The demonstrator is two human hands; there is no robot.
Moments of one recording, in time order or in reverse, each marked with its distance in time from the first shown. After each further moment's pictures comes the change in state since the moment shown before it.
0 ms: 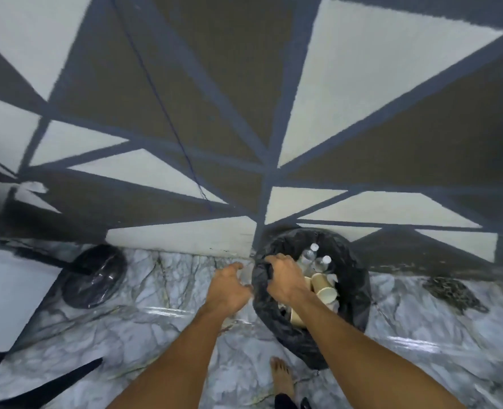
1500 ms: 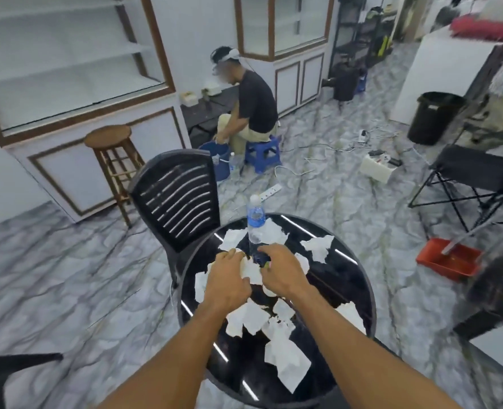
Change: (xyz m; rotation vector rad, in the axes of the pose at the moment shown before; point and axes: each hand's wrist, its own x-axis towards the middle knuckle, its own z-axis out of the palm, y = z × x) left_hand -0.772 -0.591 -0.107 -0.399 1.399 -1.475; right_hand -0.630 -0.686 0.515 -0.333 -1.075 -1.891
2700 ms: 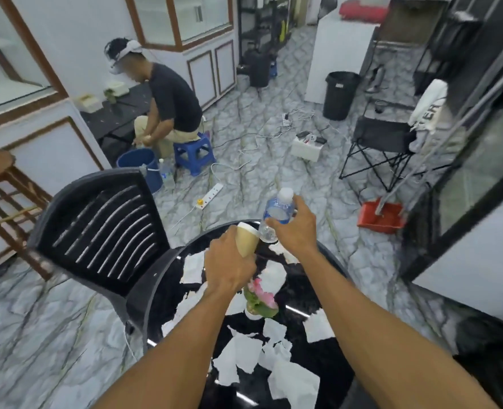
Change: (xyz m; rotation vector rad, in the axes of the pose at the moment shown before) left_hand 0.126 0.043 0.011 -0.087 0.041 0.159; right_hand 0.092 0.051 -0.061 0.523 0.684 0.339
